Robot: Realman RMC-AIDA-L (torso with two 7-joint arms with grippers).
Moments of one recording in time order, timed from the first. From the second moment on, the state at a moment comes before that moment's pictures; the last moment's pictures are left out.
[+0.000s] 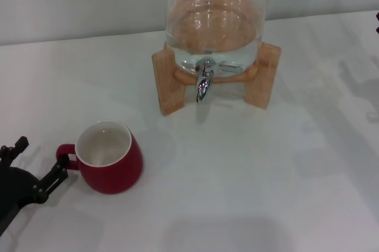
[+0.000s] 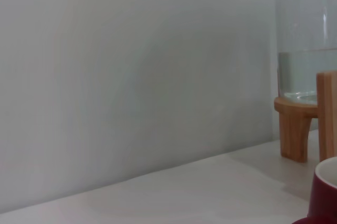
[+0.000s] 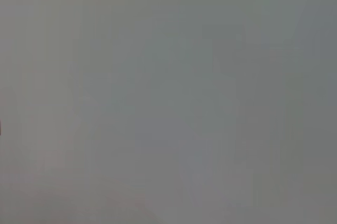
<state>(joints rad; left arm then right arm) -0.29 -2.07 -1.49 -0.11 0.33 -1.25 2.83 0.36 2.02 -1.28 -0.10 -0.12 -1.39 0.49</state>
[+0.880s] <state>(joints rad) -0.29 -2.07 -1.49 -0.12 0.33 -1.24 2.83 0.35 2.02 -1.28 -0.10 -0.12 -1.40 0.49</state>
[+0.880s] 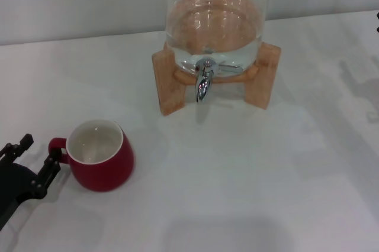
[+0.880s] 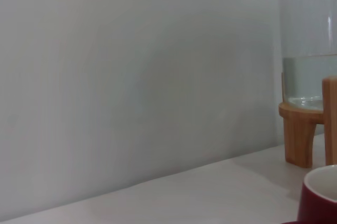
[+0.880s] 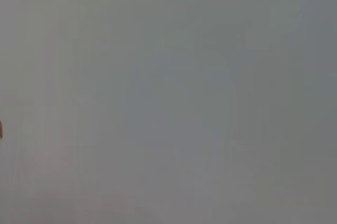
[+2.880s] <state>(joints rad) -0.36 -2.08 -1.48 -0.21 0.45 -1.14 2.83 0.35 2.02 -1.31 -0.10 -0.12 -1.41 0.49</state>
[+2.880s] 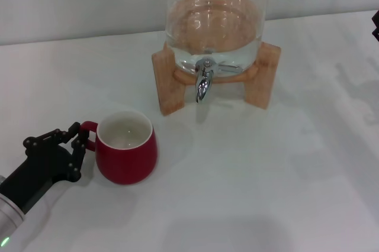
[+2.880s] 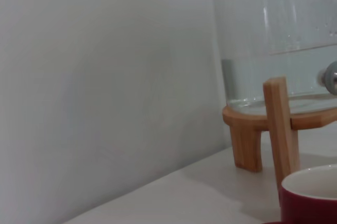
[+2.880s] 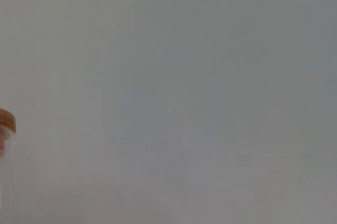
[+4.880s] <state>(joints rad) -0.47 -2.09 -1.44 -0.25 0.52 -1.08 2.81 0.36 2.02 -1.33 -0.10 -0.12 -1.41 0.49</state>
